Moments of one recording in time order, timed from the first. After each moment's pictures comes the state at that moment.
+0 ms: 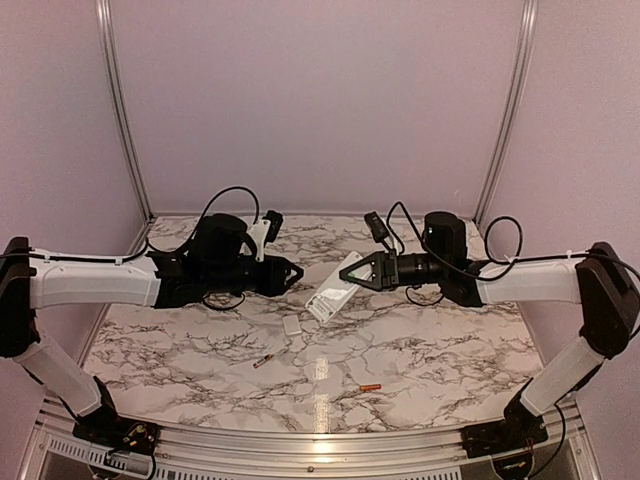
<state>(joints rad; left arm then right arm) -0.86 1.51 0.96 0.13 0.08 -0.45 0.59 1.53 0.82 0.47 -0.91 0.70</state>
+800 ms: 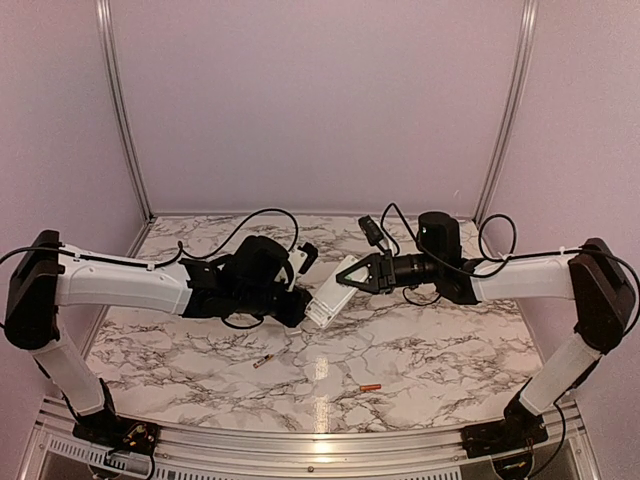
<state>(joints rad) -1.00 1.66 1.08 -0.07 -0.03 -0.33 0.60 1.58 0.86 0.45 -0.94 0.73</state>
